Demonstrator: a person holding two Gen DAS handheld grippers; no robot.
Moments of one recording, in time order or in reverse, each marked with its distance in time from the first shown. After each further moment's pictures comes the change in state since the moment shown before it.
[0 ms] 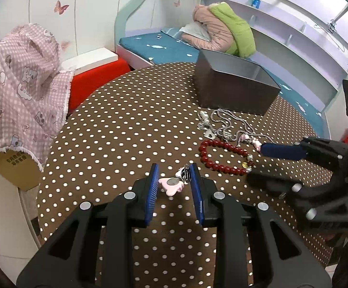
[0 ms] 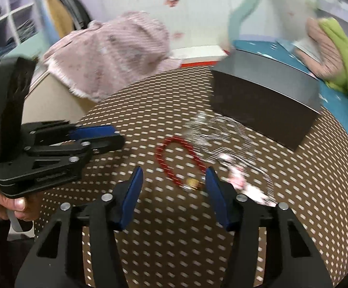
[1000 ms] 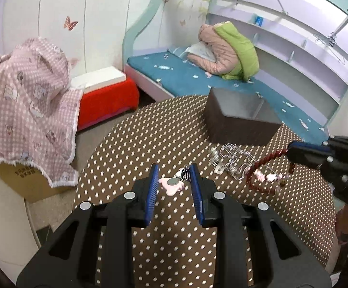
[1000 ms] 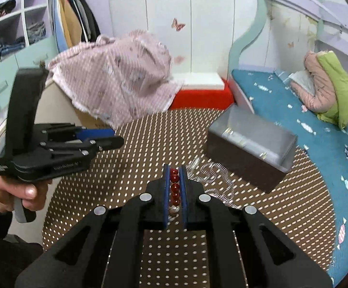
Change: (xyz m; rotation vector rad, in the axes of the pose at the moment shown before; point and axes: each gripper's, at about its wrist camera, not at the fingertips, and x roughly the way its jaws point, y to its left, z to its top) left arm -0.039 0.013 0.039 0.006 -0.116 0.022; right arm -0.073 0.003 0.035 -0.057 -0.149 -0.080
